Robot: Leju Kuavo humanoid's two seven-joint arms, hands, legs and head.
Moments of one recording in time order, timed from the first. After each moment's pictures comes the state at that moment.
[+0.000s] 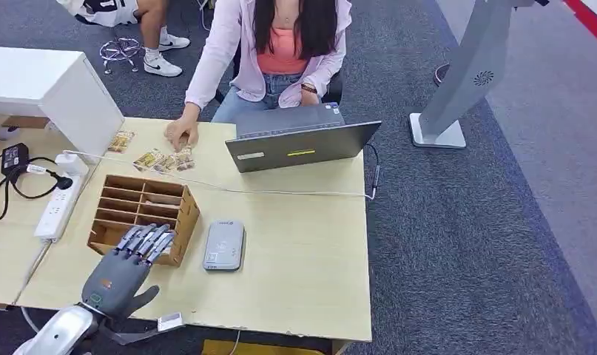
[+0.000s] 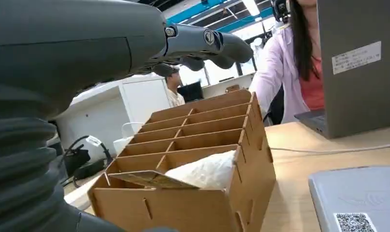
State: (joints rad) left arm -0.08 0.38 -0.45 -1.55 -1.24 0.15 -0.15; right arm -0.07 0.18 -0.95 -0.20 1.23 -0.15 0.18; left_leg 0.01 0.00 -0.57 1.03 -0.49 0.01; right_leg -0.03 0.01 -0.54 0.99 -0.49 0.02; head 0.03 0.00
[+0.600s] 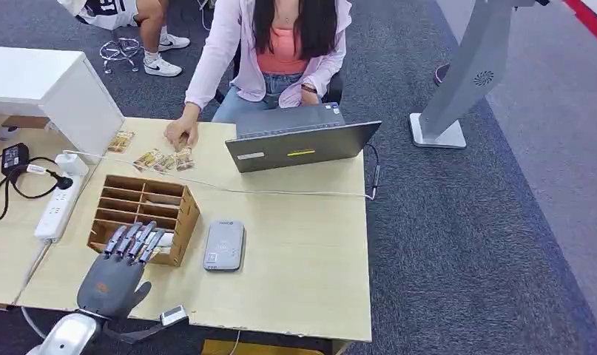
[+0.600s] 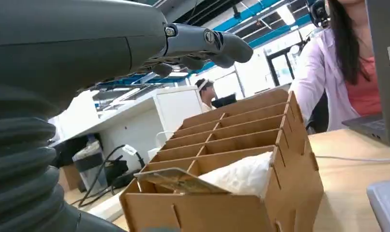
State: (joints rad) left arm -0.05 0.34 -0.43 -1.53 -1.37 0.24 0.00; right arm -0.07 0.18 -0.96 -0.20 1.25 -0.15 0.18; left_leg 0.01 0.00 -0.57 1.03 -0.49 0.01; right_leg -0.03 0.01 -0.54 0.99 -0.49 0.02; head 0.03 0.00
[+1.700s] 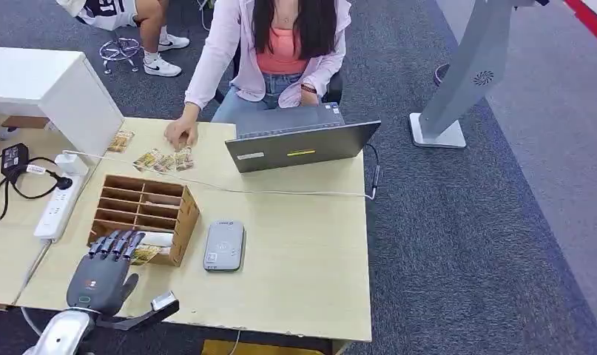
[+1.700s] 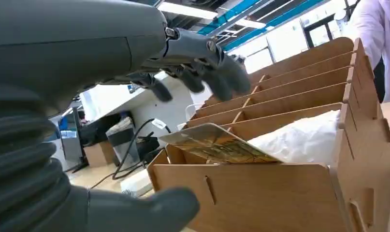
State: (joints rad) left arm -0.06 0.28 -0.32 -1.41 -1.39 0.24 0.03; right arm -0.07 0.18 -0.96 -0.20 1.27 -0.13 0.19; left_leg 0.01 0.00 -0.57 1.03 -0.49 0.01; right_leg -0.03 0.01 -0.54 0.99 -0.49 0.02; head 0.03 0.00
